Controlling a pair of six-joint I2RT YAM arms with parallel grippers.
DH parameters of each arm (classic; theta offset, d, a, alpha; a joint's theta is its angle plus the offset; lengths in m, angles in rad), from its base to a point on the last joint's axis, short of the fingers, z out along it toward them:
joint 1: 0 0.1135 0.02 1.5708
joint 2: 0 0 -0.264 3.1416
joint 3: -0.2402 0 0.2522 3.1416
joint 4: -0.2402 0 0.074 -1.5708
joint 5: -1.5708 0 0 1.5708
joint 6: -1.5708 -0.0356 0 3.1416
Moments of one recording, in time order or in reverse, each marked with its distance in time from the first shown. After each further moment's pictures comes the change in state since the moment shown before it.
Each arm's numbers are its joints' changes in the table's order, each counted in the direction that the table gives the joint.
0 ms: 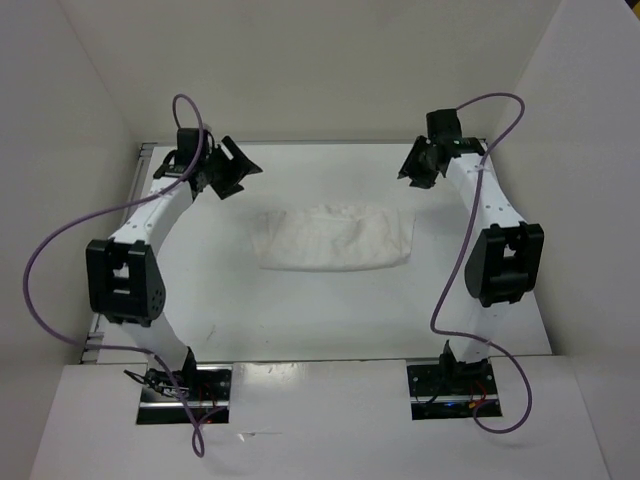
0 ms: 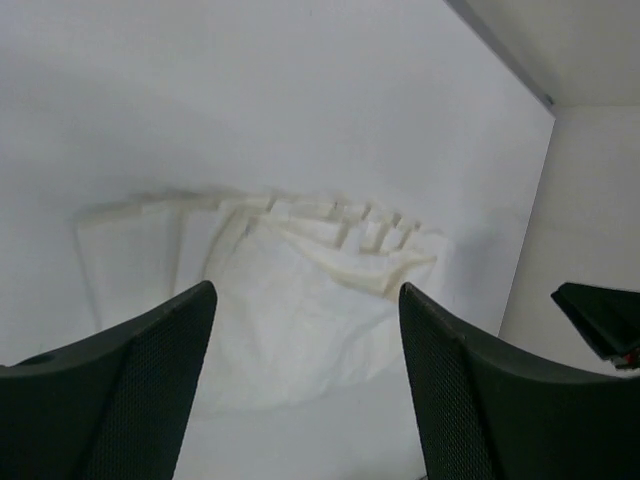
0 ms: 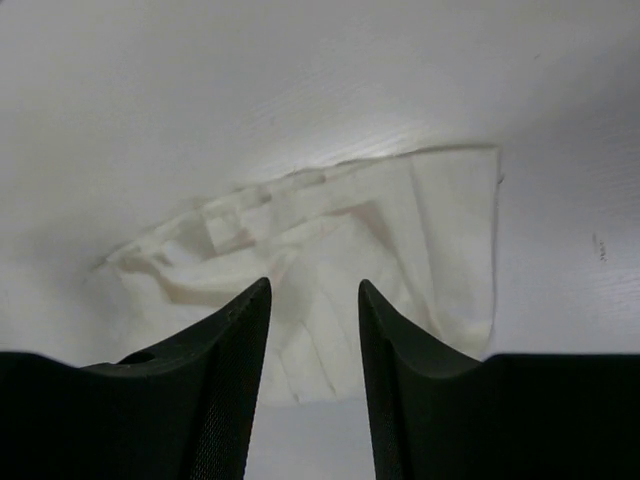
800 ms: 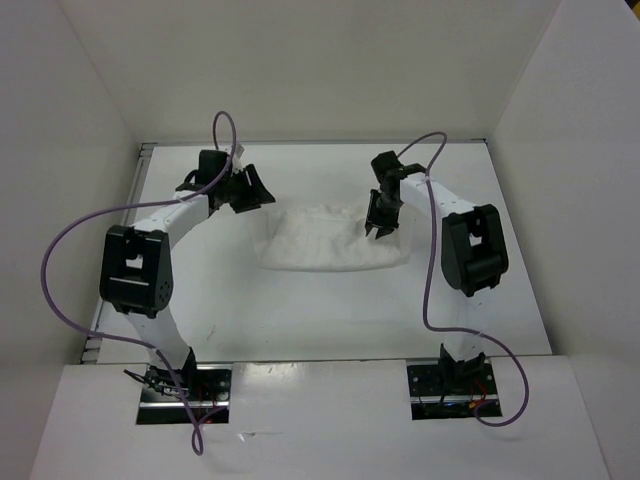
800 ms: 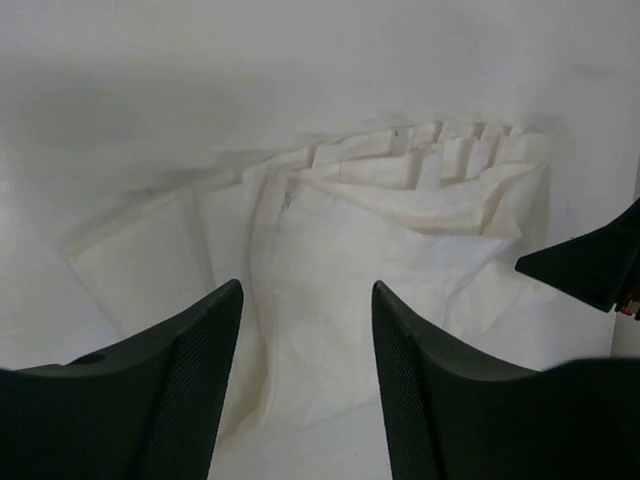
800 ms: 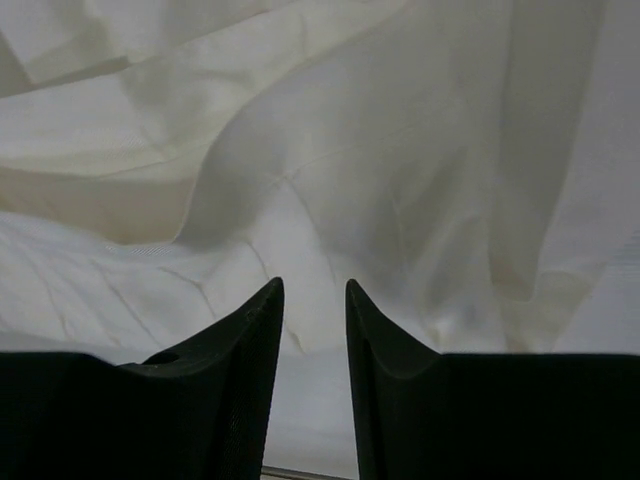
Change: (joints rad) left arm -0.056 0.006 0.244 0.193 -0.100 -0.285; right arm 0.225 -0.108 0.200 -0.064 0.058 0.055
